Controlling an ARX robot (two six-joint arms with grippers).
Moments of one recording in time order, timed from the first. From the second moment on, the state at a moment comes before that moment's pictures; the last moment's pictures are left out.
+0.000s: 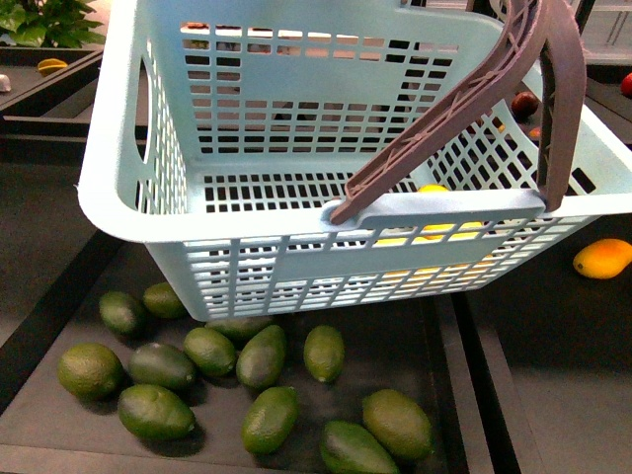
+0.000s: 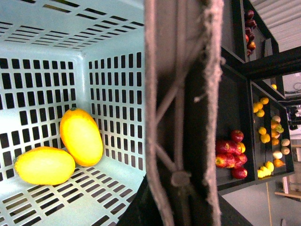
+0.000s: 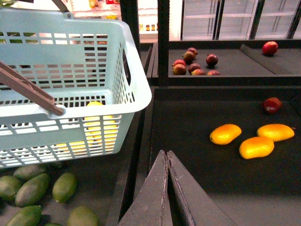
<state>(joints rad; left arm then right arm) -0.56 2.01 1.93 -0.42 0.19 -0.86 0.00 0.01 0.02 0.00 0.00 0.01</state>
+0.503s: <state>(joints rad) -0.56 2.01 1.93 -0.42 0.19 -0.86 0.00 0.01 0.02 0.00 0.00 0.00</state>
